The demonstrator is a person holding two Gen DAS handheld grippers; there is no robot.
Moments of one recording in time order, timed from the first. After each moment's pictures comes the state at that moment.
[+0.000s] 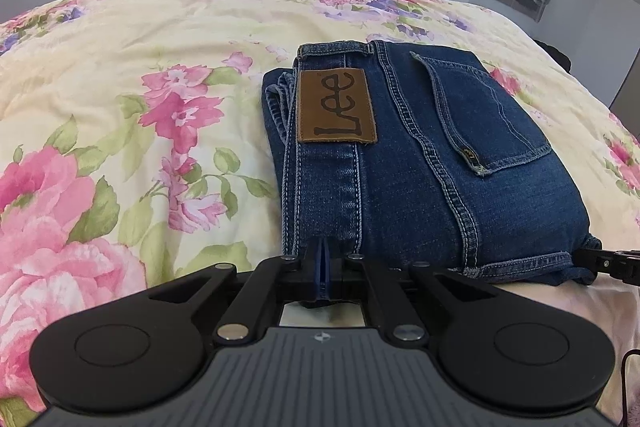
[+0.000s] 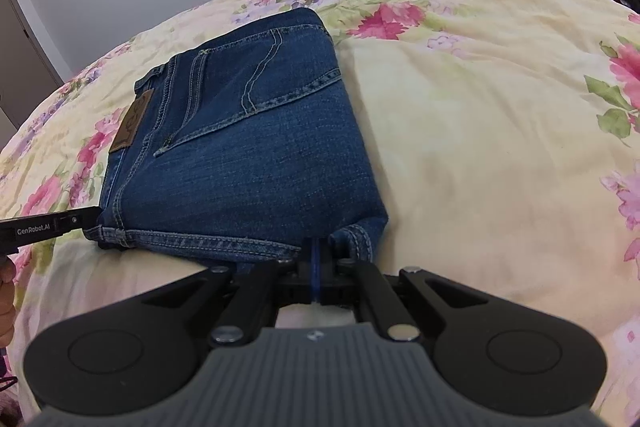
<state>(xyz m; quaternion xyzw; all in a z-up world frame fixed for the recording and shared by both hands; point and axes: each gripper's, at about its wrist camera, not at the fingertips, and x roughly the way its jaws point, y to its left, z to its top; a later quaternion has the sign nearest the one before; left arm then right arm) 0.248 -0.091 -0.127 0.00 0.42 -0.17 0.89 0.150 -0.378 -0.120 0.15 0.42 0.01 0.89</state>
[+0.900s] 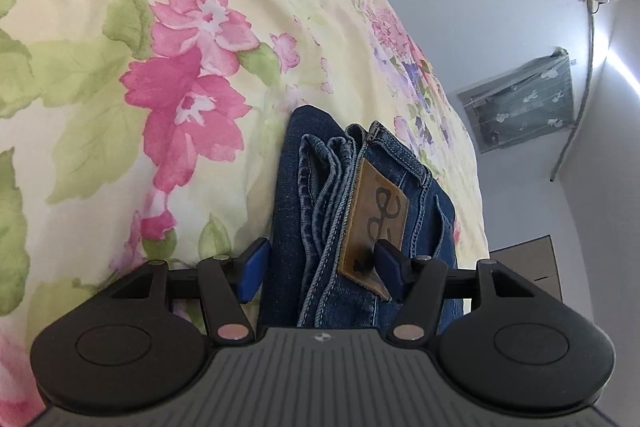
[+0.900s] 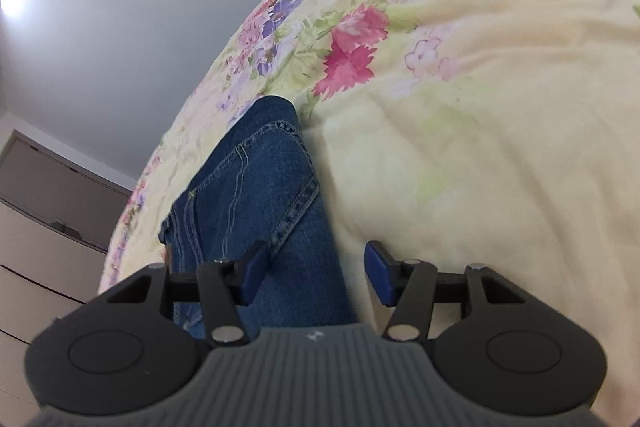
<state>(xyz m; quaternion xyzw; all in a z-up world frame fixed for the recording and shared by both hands) 0.367 -0.022 -0.176 -0.38 0.46 -0.23 0.77 0.248 -0.479 -0.144 0.43 0.39 0.06 0.81</state>
